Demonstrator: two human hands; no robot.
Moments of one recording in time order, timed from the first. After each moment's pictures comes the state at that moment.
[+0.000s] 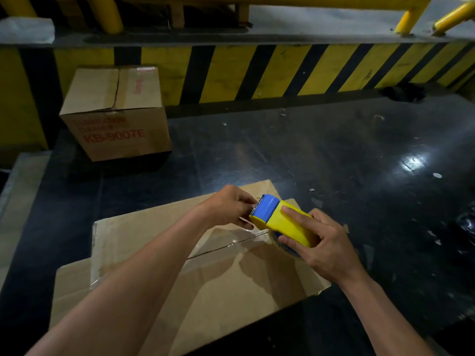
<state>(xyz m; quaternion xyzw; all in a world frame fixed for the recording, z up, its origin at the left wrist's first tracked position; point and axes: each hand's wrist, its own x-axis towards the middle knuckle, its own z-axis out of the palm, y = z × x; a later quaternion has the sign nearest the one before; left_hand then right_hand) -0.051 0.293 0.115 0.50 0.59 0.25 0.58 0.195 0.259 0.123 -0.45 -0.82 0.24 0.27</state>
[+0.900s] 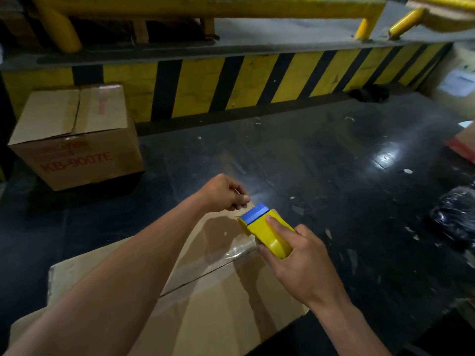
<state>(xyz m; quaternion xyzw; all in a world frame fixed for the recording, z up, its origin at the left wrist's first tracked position) -0.036 0.385 0.114 0.60 0.59 0.24 0.47 0.176 0.254 0.143 -0.59 -0.75 0.20 0.23</state>
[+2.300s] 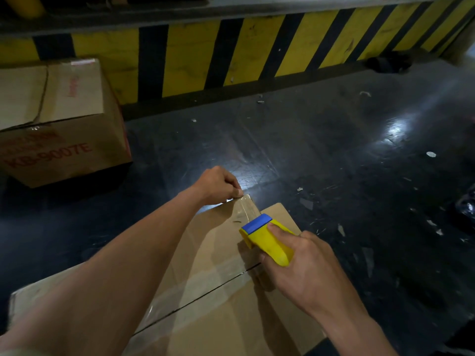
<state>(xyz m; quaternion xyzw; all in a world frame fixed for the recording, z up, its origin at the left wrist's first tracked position) -0.049 0.450 0.057 0.63 0.64 0.17 0.40 0.168 0.295 0.132 -0.63 -0.73 0.25 0.11</state>
